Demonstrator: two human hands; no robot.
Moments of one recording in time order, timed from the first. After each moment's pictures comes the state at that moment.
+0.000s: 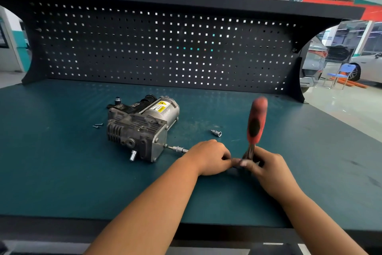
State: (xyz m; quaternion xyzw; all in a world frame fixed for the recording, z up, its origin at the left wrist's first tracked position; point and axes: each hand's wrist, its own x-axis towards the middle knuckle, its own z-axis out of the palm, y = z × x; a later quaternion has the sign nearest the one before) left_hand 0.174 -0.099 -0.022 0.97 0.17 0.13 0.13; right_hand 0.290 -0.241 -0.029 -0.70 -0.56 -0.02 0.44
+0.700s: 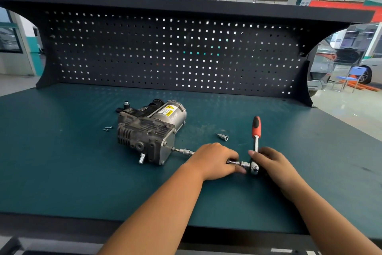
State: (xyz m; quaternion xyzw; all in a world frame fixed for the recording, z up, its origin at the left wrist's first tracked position) left_hand 0.163 -0.104 -0.017 0.96 0.17 0.17 0.11; right_hand 0.308 -0.219 -0.031 -0.72 -0.39 0.22 0.53
